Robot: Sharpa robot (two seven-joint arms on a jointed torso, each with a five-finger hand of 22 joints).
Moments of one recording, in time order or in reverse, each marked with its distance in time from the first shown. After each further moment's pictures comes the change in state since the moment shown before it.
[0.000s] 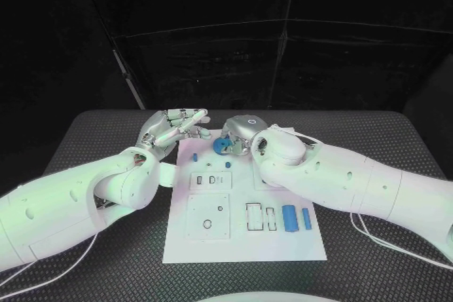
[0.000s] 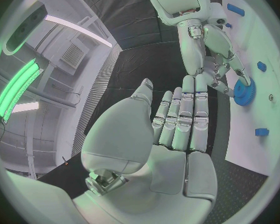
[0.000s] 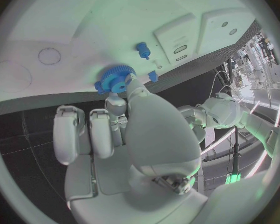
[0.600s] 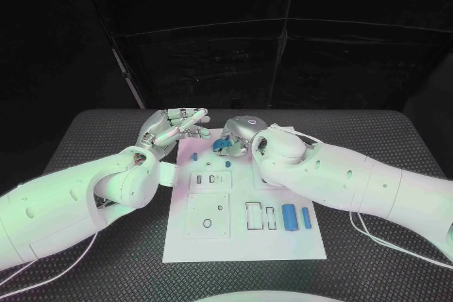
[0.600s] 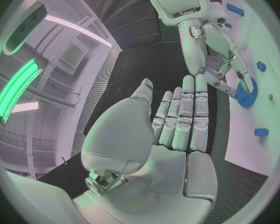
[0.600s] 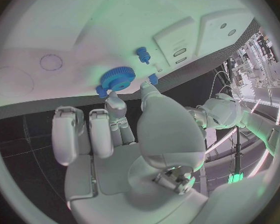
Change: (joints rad) left arm 0.000 0.001 0.000 -0.003 0.000 0.002 -0.004; left_hand 0.000 0.000 0.000 0.000 0.000 0.000 0.000 -0.004 0.000 0.000 0.000 0.000 0.000 0.000 0.000 0.000 0.000 0.000 0.000 0.000 0.000 0.000; right arm 0.000 0.001 0.000 -0.004 0.019 0.028 0.000; right_hand -0.302 -0.027 -0.071 0.089 0.142 -0.034 0.009 -0.021 0.004 0.003 0.015 0.045 0.045 -0.001 0.015 0.017 0.000 0.000 0.003 0.019 0.007 0.000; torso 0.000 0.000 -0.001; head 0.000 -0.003
